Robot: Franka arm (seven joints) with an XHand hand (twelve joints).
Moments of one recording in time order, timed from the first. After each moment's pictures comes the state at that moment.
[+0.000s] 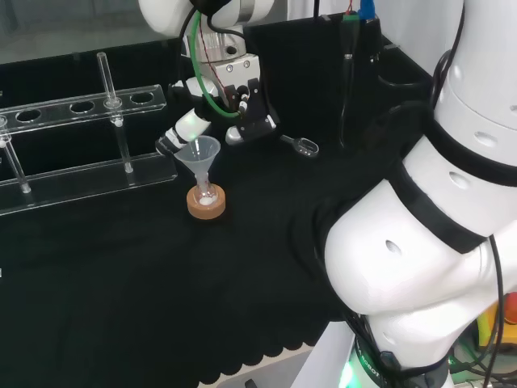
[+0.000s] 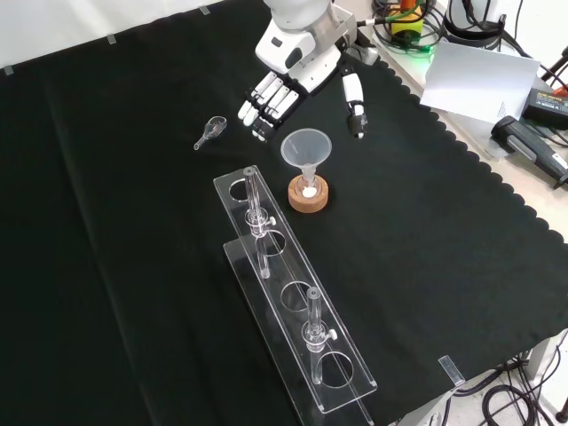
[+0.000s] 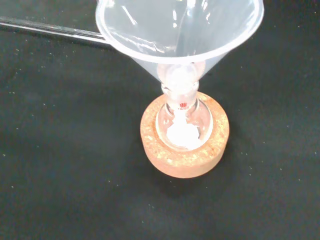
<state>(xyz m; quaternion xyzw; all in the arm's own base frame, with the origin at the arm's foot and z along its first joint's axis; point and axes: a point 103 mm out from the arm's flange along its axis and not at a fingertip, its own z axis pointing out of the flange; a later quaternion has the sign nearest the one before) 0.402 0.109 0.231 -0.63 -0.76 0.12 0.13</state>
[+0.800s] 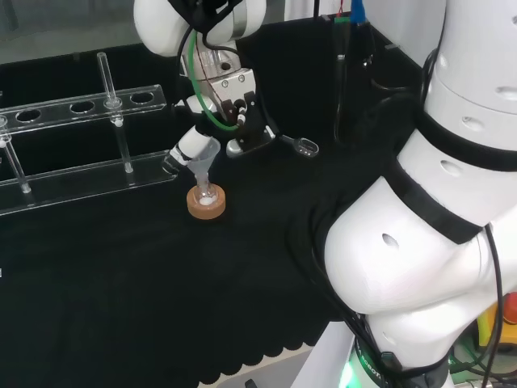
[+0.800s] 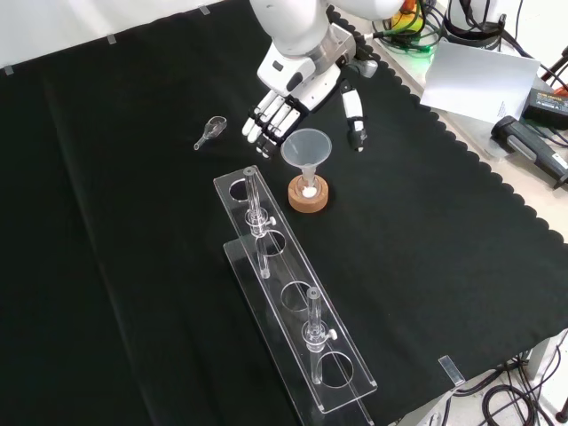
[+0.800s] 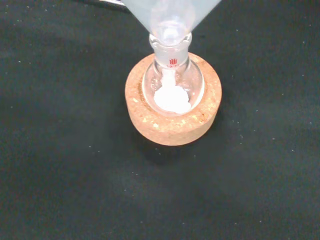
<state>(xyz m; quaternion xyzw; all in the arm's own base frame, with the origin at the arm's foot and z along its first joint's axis) 0.400 0.107 0.204 -0.62 -0.75 0.17 0.13</state>
